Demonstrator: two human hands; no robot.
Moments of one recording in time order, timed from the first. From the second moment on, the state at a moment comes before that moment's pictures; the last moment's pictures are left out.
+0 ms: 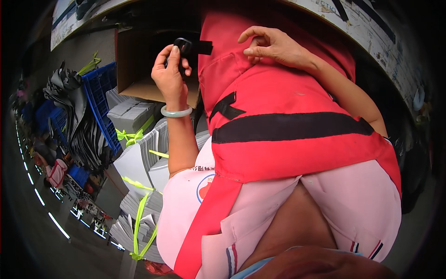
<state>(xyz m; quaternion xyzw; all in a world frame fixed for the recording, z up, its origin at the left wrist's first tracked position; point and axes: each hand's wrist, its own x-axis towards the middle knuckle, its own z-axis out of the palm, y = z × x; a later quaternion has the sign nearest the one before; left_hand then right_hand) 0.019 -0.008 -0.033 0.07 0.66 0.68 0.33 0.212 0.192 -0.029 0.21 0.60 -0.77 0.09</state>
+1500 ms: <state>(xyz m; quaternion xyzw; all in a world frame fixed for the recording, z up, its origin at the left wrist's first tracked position) 0.089 0.123 -0.037 0.26 0.62 0.52 0.52 0.245 0.355 -0.015 0.42 0.88 -0.04 -0.21</state>
